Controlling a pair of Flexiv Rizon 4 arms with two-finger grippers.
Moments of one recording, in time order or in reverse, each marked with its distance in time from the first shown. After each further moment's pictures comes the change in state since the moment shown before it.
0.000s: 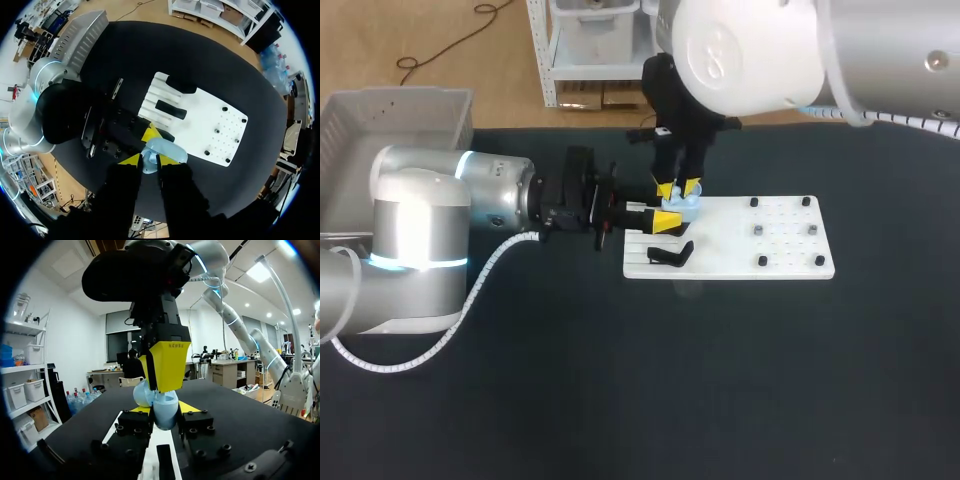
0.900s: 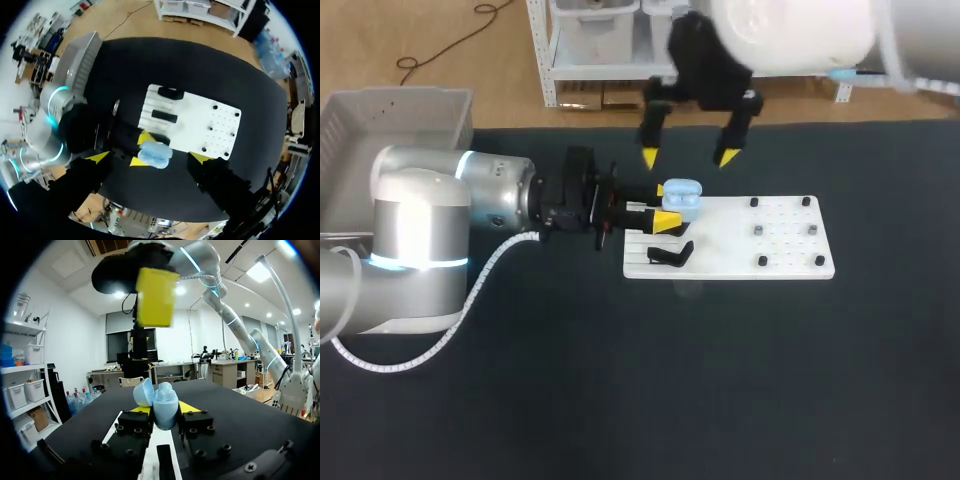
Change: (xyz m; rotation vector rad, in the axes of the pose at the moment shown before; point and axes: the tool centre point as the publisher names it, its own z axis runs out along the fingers) left arm 0.000 0.000 0.000 0.000 0.000 0.000; right arm -0.015 -0.019 -0.043 -0.085 -0.086 0.174
